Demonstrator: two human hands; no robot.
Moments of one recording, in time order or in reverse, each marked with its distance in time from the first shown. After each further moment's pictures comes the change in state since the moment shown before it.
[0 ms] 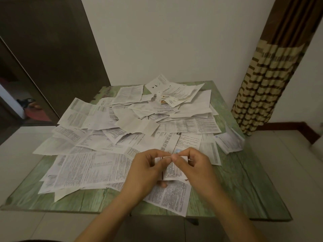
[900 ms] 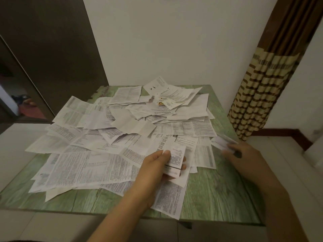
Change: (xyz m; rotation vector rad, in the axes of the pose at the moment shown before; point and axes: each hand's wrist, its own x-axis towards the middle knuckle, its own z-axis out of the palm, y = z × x) left_hand 0.009 0.001 0.028 -0.436 -0.037 -0.238; right_hand 0.026 0.011 -0.119 -0.760 0.175 0.155
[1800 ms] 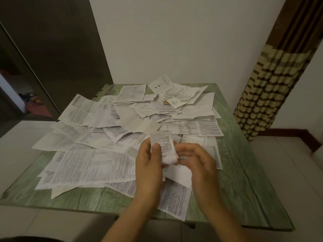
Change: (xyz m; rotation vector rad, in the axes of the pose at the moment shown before) left_hand 0.000 -0.009 0.000 -0.051 0.333 0.380; right_hand -0.056 -0.097 0.076 0.981 -0.033 -0.265
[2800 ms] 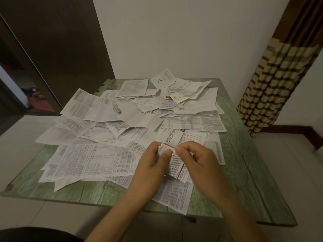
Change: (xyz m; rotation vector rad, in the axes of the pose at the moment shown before) left_hand -0.004 0.009 -0.023 0.382 -0.309 0.099; right_hand 0.003 -0.010 -0.011 -0.345 -0.176 -0.039
